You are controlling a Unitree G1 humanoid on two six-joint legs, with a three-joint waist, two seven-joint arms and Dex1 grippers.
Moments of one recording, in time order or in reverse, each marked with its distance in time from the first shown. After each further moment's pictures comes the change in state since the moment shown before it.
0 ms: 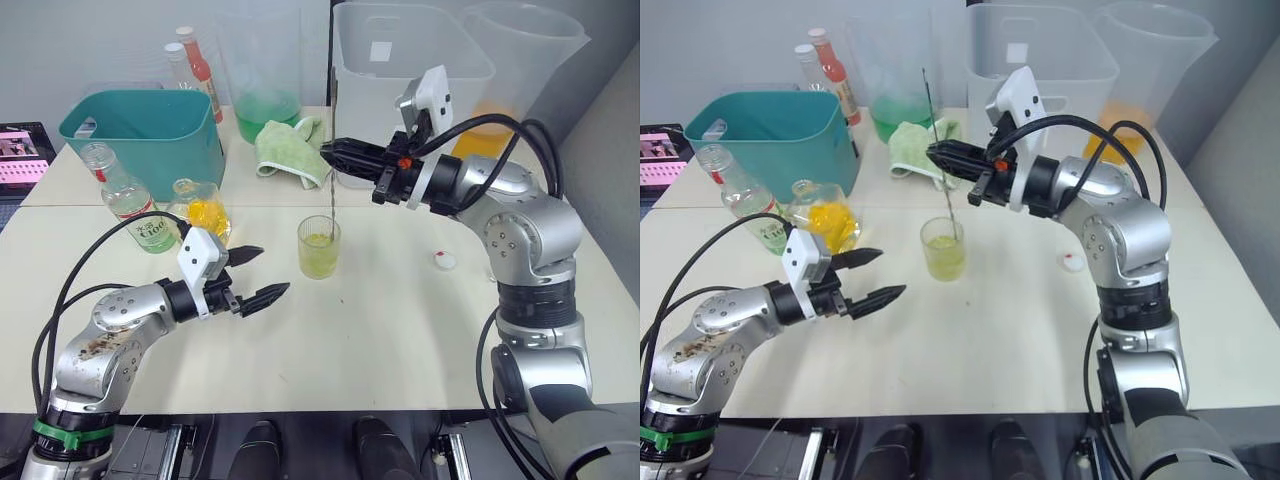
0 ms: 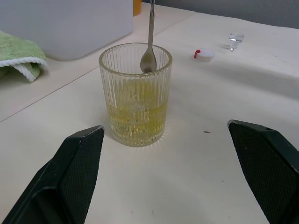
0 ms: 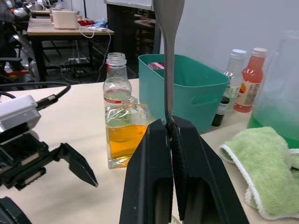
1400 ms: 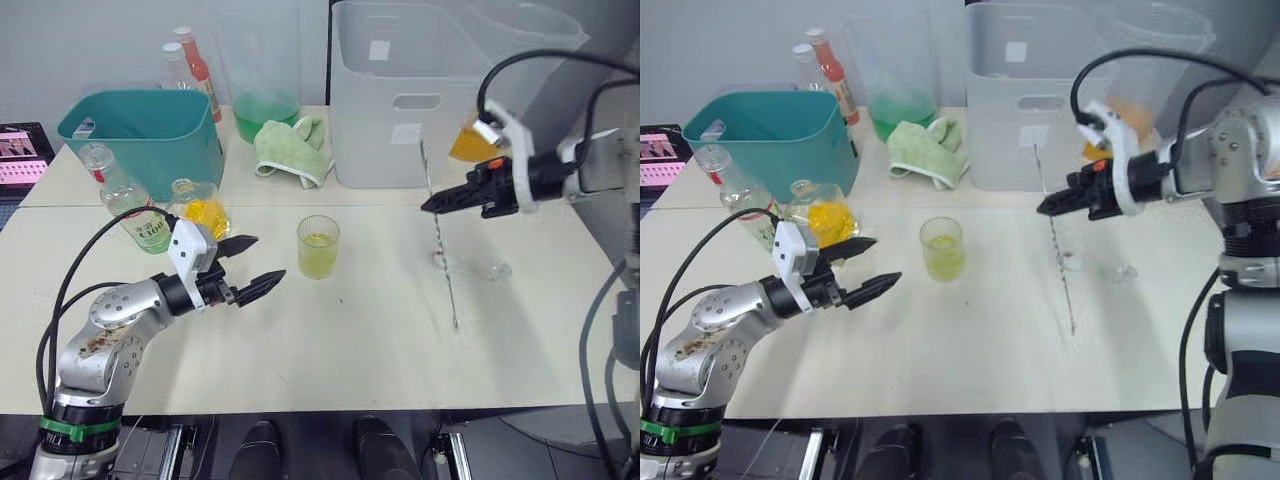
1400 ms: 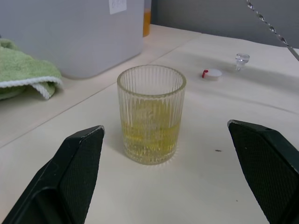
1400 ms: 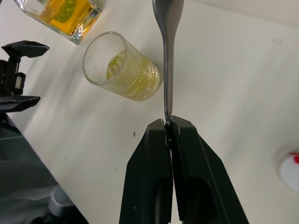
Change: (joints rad) left arm -0.001 -0.038 0.037 0.061 -0.014 -0.064 -0.012; right arm -0.315 -0.443 0.174 0.441 0.152 0.887 0.049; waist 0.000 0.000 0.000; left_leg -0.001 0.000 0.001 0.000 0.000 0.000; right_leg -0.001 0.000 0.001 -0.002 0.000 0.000
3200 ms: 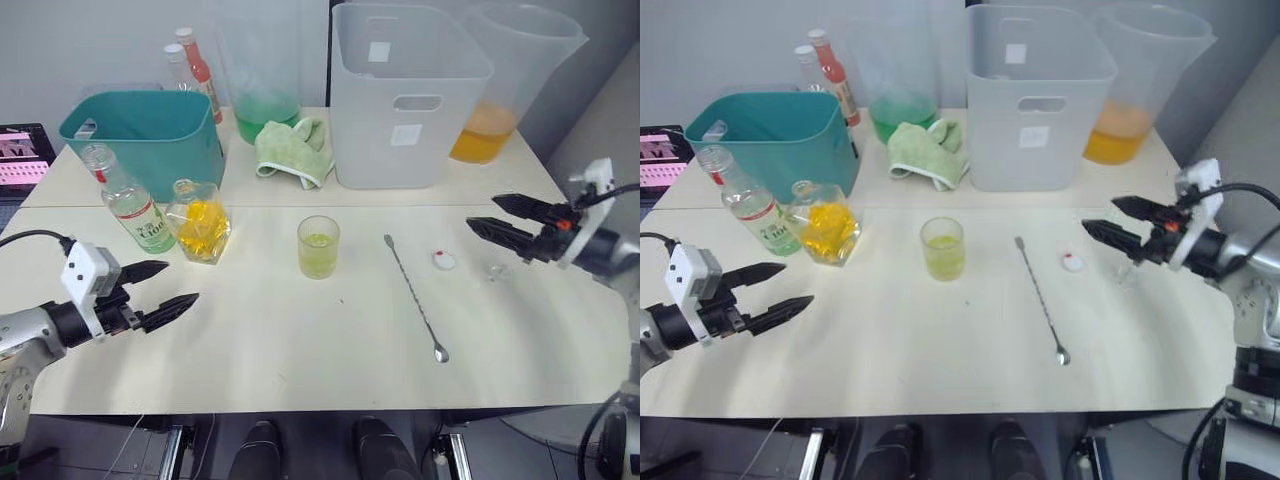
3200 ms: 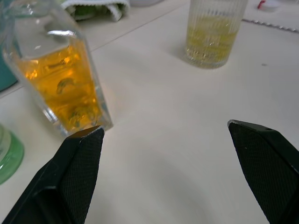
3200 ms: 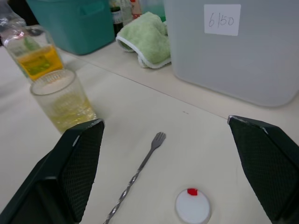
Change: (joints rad) left arm 0.307 0.250 0.337 0.110 0.008 -0.036 -0.158; right arm 0.809 0.025 -0.607 -0.246 -0.111 -0.943 0.238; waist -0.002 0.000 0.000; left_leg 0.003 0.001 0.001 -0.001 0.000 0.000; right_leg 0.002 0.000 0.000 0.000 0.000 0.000
